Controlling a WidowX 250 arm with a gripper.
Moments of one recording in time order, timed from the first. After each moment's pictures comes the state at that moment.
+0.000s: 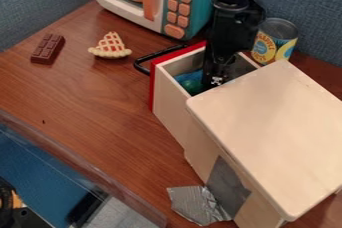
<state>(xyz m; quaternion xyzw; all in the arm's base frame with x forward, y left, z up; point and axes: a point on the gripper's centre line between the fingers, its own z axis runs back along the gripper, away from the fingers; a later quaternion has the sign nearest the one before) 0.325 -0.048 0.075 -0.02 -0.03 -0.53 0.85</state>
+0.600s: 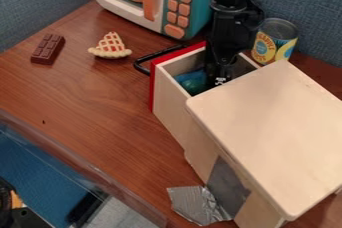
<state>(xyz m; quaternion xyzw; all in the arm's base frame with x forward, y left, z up) 0.334 -0.047 0.067 -0.01 -0.04 -0.50 0.86</state>
